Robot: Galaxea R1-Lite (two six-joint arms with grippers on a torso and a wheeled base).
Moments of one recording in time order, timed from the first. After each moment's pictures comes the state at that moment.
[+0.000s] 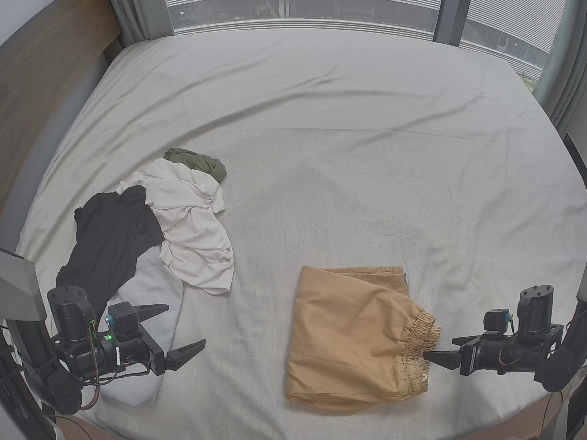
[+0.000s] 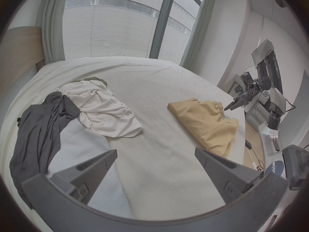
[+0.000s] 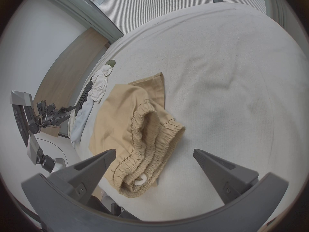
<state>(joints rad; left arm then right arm) -0.14 1.99 -0.02 -1.55 -0.49 0.25 0.21 1.91 -0.02 -1.22 0.38 0.17</state>
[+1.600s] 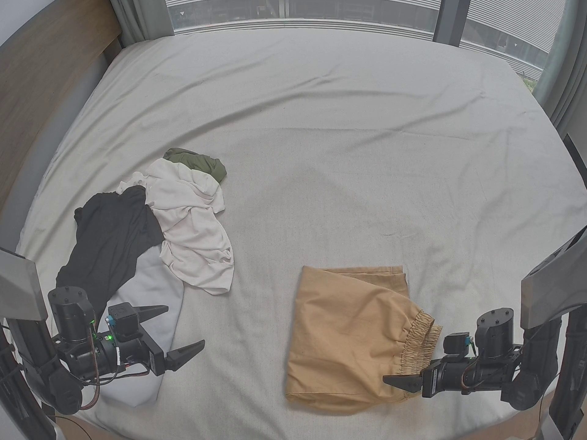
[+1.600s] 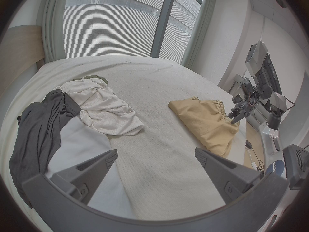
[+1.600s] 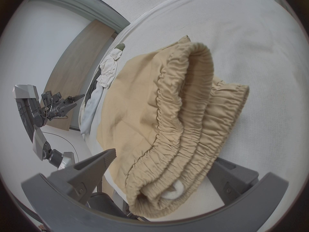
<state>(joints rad) -0.13 2.00 -0.02 -1.55 -0.49 0.25 0.41 2.23 -0.02 -1.53 0.37 0.32</state>
